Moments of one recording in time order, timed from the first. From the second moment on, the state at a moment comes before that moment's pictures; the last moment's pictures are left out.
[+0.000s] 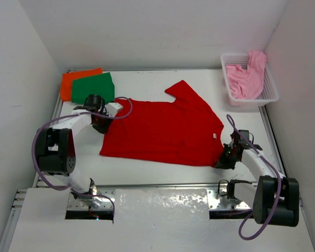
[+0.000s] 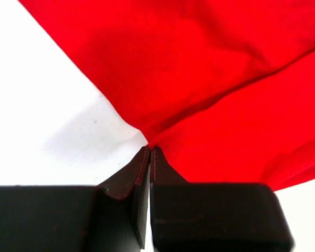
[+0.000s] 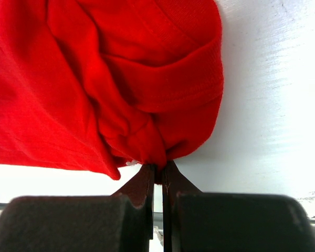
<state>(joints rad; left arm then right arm) -0.03 1.60 0.96 -0.57 0.20 0.59 -0.12 1.10 0.36 -0.56 -0.25 0.38</state>
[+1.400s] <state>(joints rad) -0.19 1.31 0.70 -0.74 0.15 0.90 -0.14 1.10 0.36 -0.56 -0.25 0.36</state>
